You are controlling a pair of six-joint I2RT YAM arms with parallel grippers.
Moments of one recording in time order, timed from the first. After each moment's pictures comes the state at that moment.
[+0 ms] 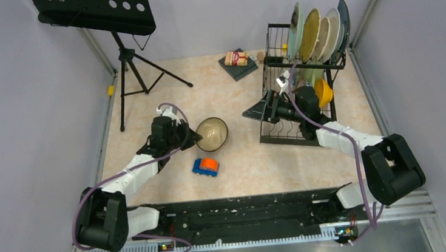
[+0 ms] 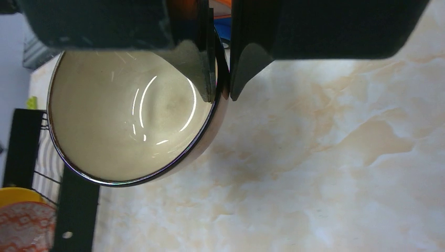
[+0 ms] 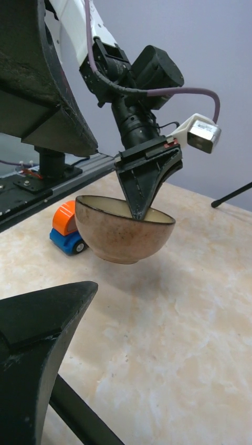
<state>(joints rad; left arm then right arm) -0.28 1.21 0.56 0.03 0.24 -0.64 0.40 1.39 0.71 0.46 -0.62 0.84</state>
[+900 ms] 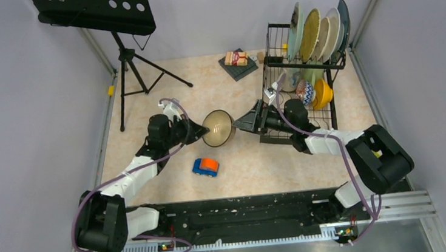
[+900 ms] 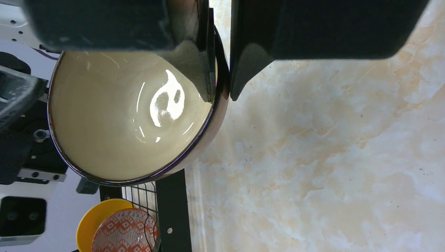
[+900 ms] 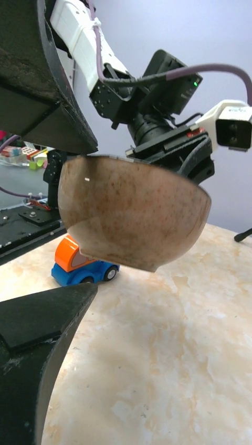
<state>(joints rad) -0.28 1.19 0.55 0.24 0.46 -0.71 0.53 1.48 0.61 0.76 -0.60 1.04</state>
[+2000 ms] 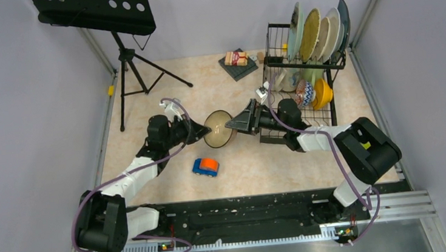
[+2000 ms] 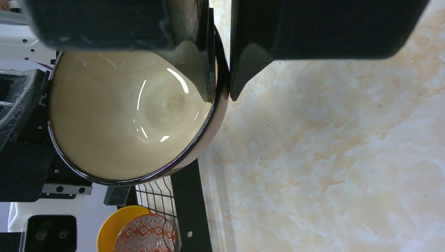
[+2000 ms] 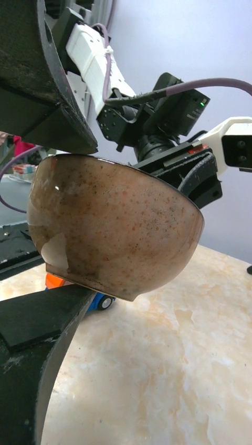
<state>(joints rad) -0.28 1.19 0.53 0.30 0.51 -0.71 0.57 1.60 0.65 0.91 -0.64 1.14</state>
